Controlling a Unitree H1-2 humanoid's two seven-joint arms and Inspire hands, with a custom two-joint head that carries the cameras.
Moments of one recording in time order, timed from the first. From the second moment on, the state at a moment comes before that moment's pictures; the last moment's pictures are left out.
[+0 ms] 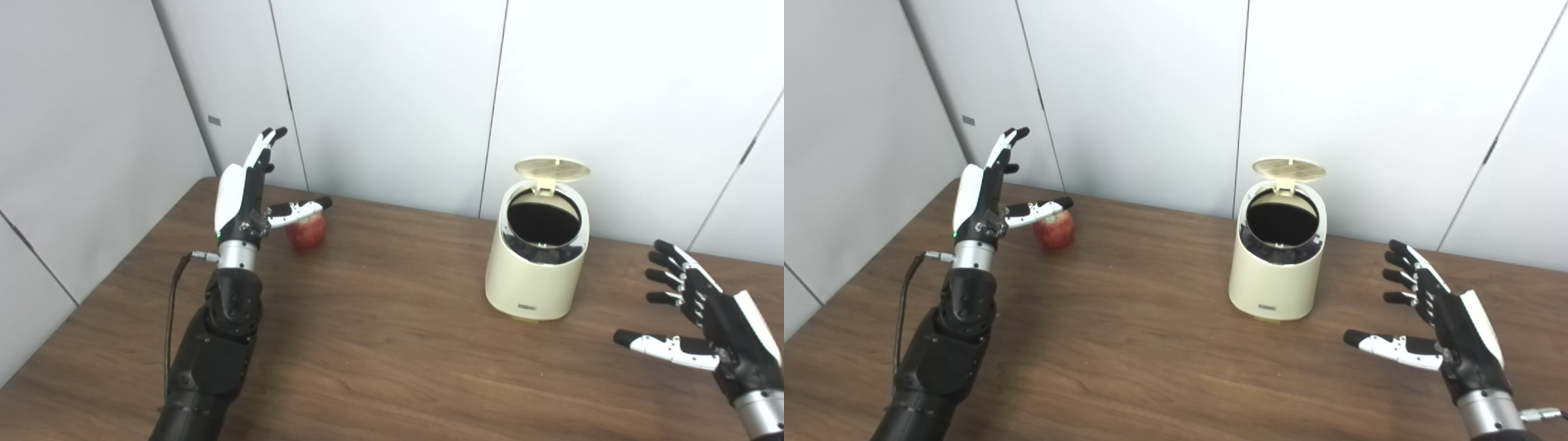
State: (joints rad) left arm -0.40 0.38 0.19 0.26 0.42 -0.07 0.26; right arm -0.25 -0.25 0.01 -0.14 -0.15 0.15 0.15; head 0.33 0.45
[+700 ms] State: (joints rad) left arm -0.46 0.41 0.11 0.41 0.46 -0.01 0.32; right arm -0.24 -0.28 0.01 -0.21 -0.14 0.20 0.17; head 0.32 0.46
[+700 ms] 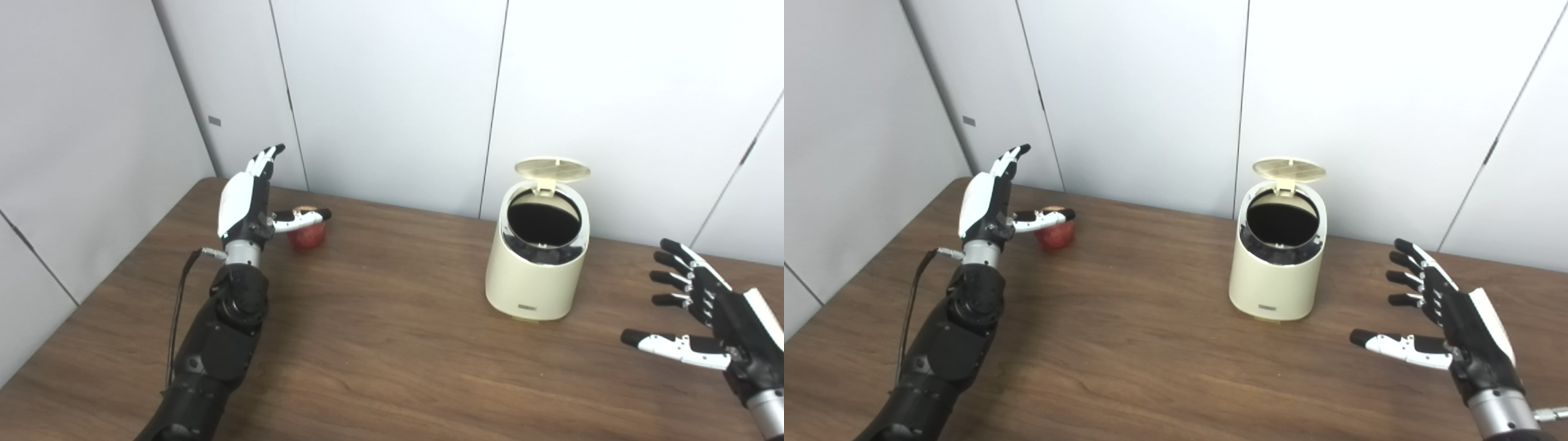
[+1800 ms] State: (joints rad) left arm -0.48 0.41 0.04 0.62 0.44 -0.01 0.38; right arm -0.22 -0.28 0.00 -0.27 -0.13 0.26 0.19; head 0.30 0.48
